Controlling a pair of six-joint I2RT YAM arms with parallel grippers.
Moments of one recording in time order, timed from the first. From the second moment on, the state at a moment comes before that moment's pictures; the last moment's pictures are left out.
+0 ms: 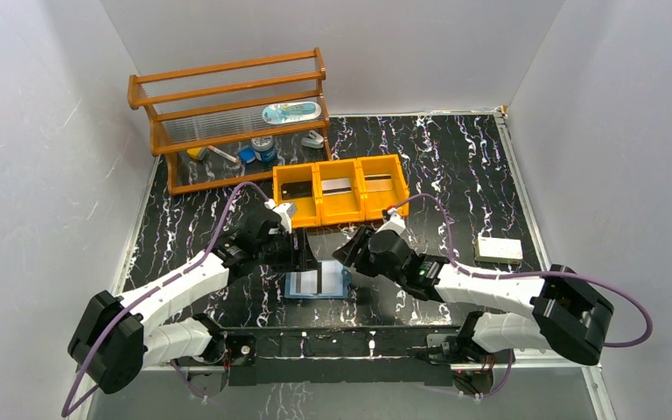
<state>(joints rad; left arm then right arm) -0.66 1.12 0.61 -0.30 0.27 -0.65 1.04 1.21 0.53 0.09 0.25 1.18</state>
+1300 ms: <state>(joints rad) -0.67 1.29 0.54 -0.22 0.26 -0.66 1.03 1.52 0.64 0.08 0.17 1.33</state>
